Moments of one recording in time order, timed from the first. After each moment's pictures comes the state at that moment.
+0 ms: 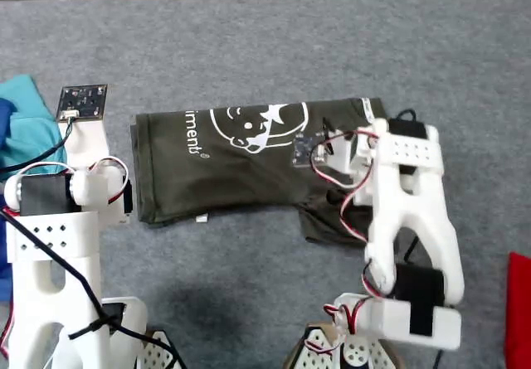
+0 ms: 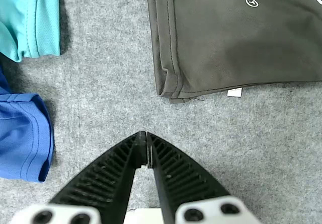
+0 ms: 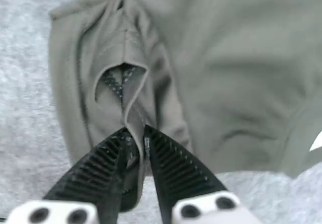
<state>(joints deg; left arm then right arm) -8.7 -44.1 29.4 93.4 -9.5 4.7 -4.4 27.8 72.6 80.7</state>
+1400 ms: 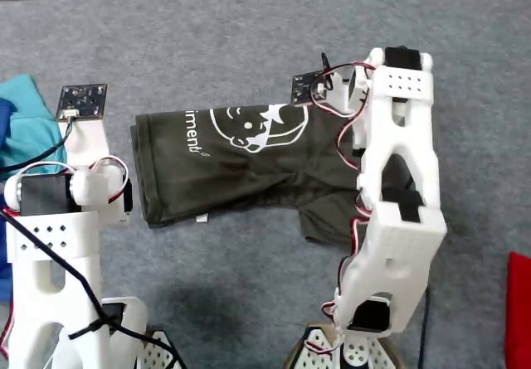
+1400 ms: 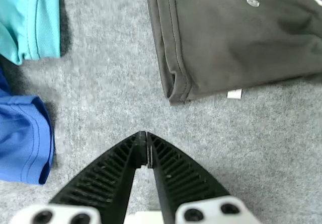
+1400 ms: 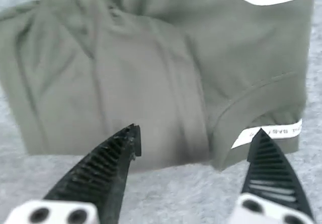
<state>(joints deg) -8.7 -44.1 29.4 91.8 -9.7 3.4 26.5 -22.5 96.0 79.4</state>
